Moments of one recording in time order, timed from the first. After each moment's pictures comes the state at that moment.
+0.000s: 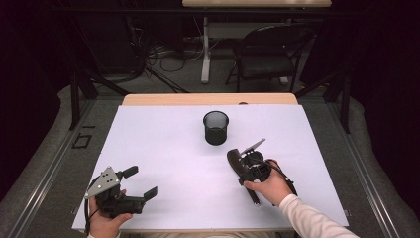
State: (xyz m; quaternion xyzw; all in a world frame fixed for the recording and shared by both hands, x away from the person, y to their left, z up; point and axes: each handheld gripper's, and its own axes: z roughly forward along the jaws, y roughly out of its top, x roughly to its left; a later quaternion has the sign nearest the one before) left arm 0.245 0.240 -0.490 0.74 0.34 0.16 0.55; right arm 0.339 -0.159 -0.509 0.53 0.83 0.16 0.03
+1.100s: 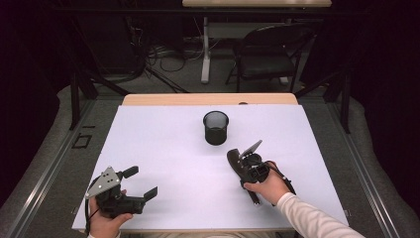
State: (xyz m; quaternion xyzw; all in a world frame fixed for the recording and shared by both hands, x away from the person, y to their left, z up) left arm 0.246 0.239 -0.491 0.75 0.34 0.16 0.55; right arm 0.345 -0.158 -0.525 0.54 0.84 0.11 0.02
